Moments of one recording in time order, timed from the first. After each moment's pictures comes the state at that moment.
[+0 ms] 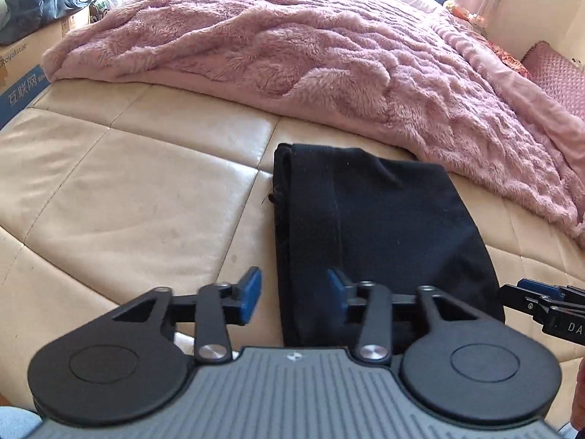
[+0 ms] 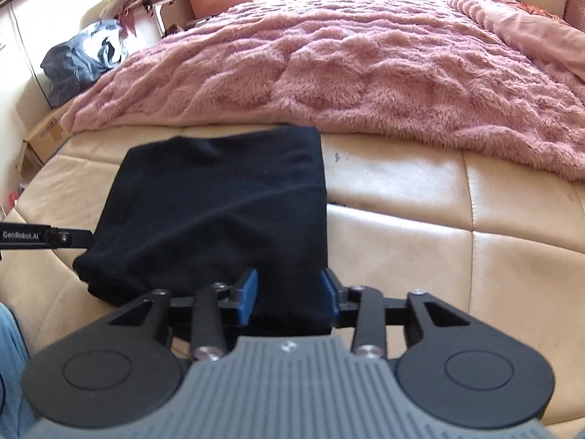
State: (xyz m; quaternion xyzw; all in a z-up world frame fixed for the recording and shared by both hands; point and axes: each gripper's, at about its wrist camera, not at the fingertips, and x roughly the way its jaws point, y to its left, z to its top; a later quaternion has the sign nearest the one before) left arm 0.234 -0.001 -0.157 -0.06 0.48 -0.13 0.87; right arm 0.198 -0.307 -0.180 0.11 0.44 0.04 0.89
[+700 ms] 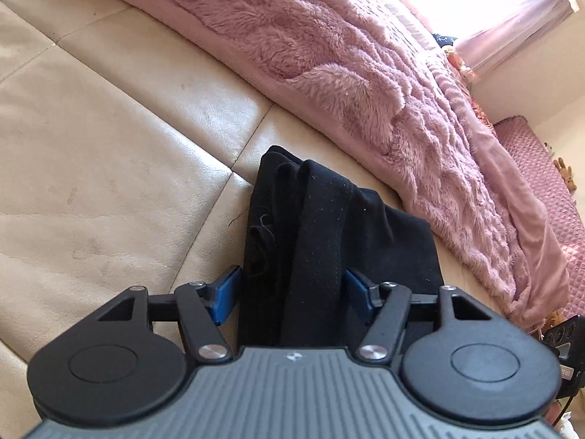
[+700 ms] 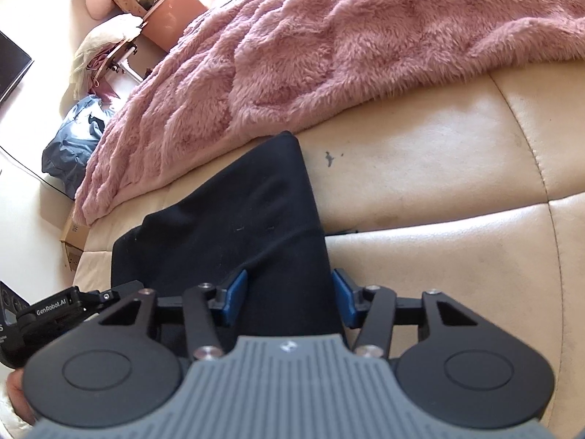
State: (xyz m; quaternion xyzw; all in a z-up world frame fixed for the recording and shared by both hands) left arm 0.300 0.025 -0.222 -0.25 0.50 -0.19 0.81; right arm 0.268 -0.354 -0.237 0.33 0.45 0.06 0.83
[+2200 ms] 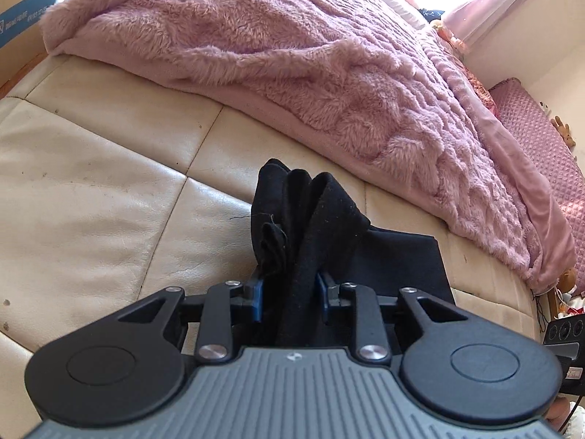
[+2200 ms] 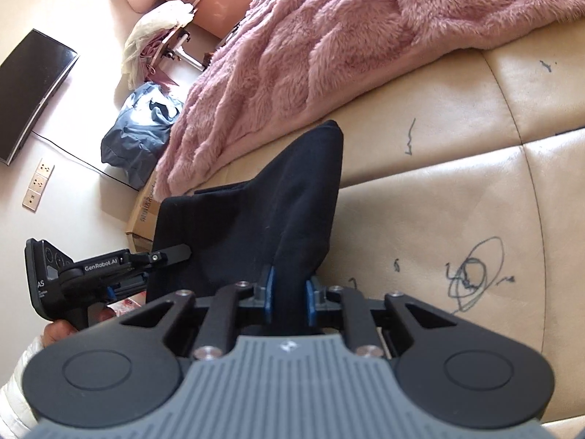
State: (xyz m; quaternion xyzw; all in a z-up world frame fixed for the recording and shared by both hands) left arm 0.367 0.178 -0.180 -0.16 0.51 -0.22 0.81; right arm 0.289 -0.178 -0.216 0.38 0.45 0.13 0.80
